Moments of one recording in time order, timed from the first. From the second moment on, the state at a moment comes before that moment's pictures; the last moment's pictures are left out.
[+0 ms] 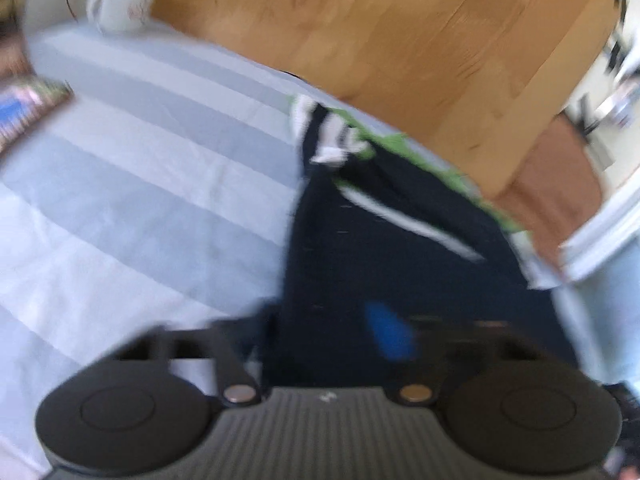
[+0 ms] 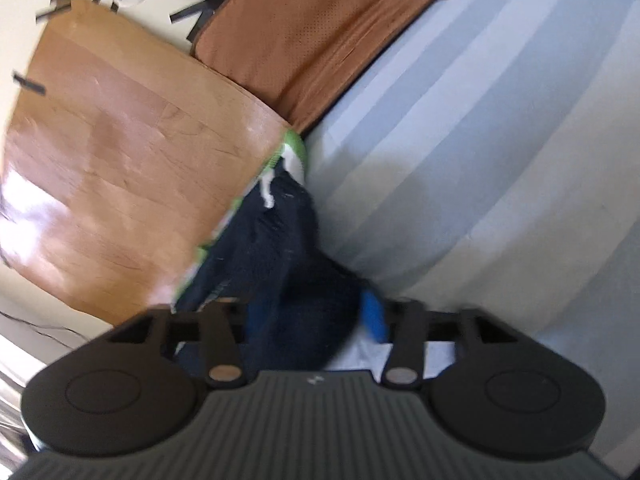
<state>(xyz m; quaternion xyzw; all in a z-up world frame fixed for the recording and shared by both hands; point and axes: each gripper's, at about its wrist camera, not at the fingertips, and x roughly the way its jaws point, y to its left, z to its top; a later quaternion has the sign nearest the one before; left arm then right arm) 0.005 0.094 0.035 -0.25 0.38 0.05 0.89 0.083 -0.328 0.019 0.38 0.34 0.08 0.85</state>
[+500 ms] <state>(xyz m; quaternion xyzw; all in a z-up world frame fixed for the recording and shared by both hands) -0.042 0.131 0.069 -0.20 0.40 -0.01 0.89 0.014 -0.330 0.030 0.37 0.36 0.12 0.85</state>
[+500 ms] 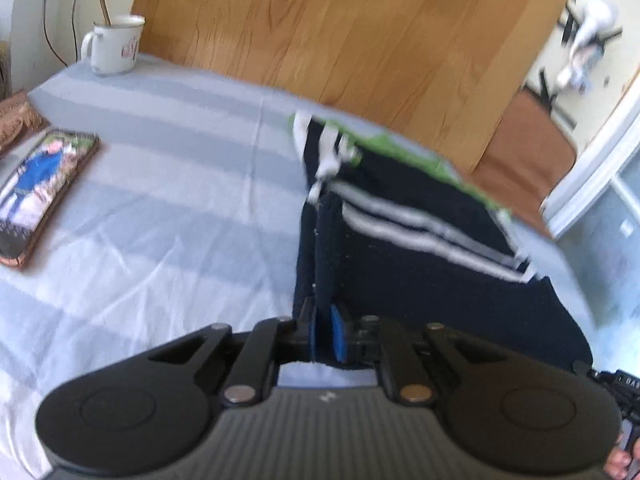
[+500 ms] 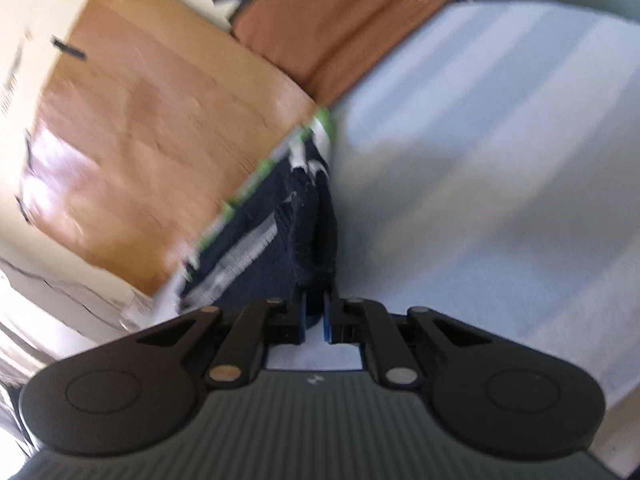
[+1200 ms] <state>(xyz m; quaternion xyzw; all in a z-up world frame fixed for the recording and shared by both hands) 0.017 0.114 0.036 -0.12 0.37 0.04 0.92 0.090 -0.284 0.025 0.15 0.32 0.07 0.93</state>
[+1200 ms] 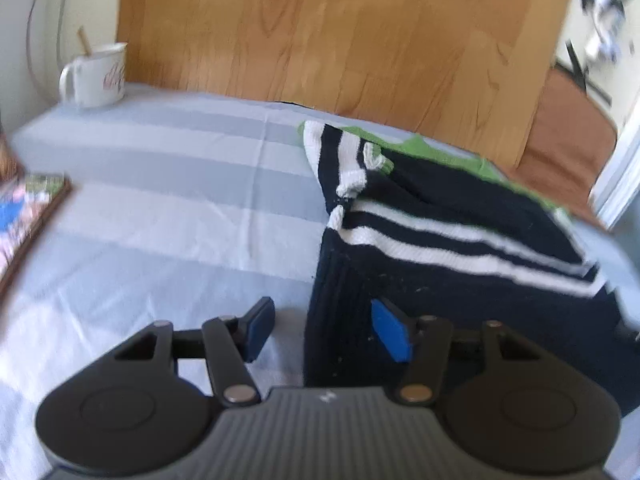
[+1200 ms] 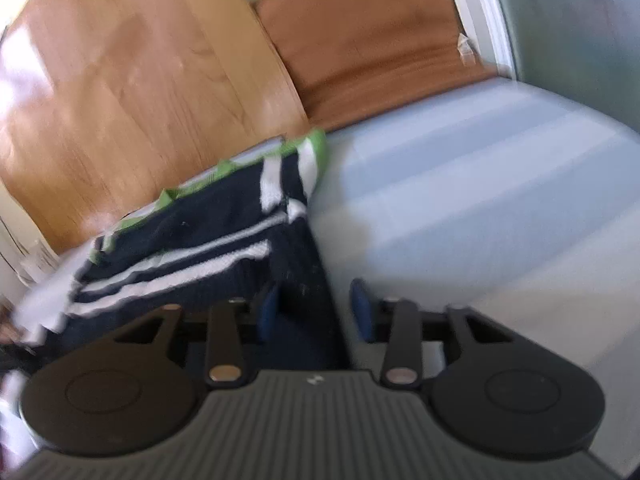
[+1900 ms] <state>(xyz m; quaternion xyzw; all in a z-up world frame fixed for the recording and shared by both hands) 0.226 0.162 0.068 -0.03 0.38 0.06 0.92 0.337 -0.193 0.078 0.12 0.46 0.20 0.86</state>
